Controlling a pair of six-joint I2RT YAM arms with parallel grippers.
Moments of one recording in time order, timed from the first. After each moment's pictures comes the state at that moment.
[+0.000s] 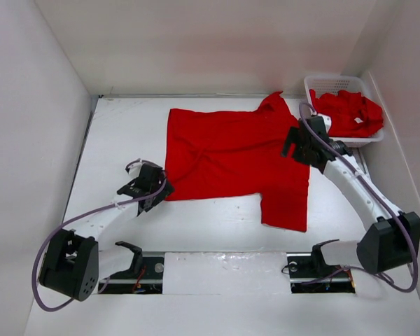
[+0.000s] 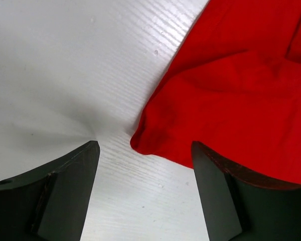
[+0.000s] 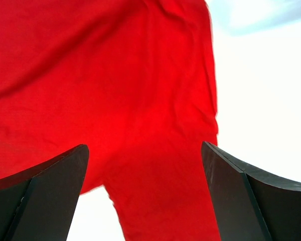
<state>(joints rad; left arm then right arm) -0.36 1.13 0.53 -0.38 -0.24 -0.94 0.26 1.33 1.15 -0.66 0.33 0.50</state>
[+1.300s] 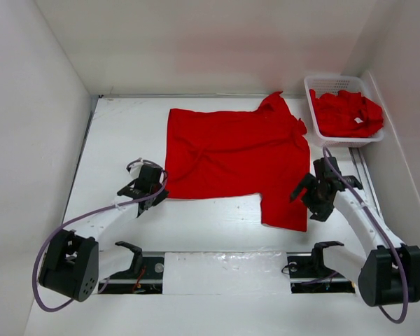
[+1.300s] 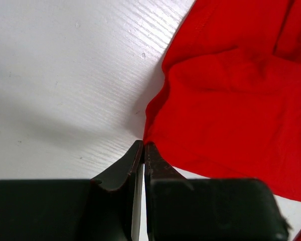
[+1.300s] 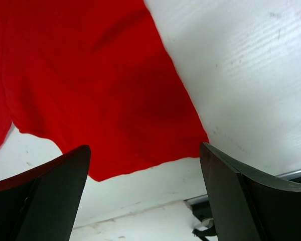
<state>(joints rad) -0.36 1.13 0.50 -0.33 -0.23 -0.92 0.07 1.08 0.70 -0.88 0.03 0.76</state>
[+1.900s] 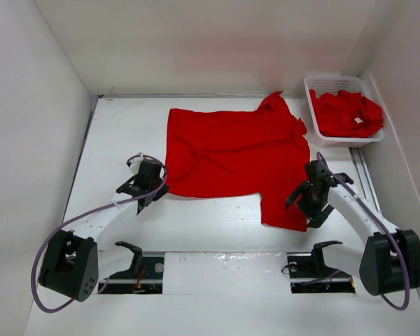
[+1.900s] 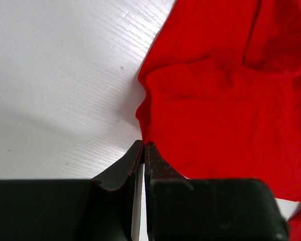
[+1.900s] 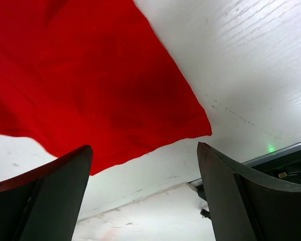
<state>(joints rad) -0.36 1.12 0.55 -0.34 -0.23 -0.91 0.13 1.11 0.68 -0.96 0.02 0.92</state>
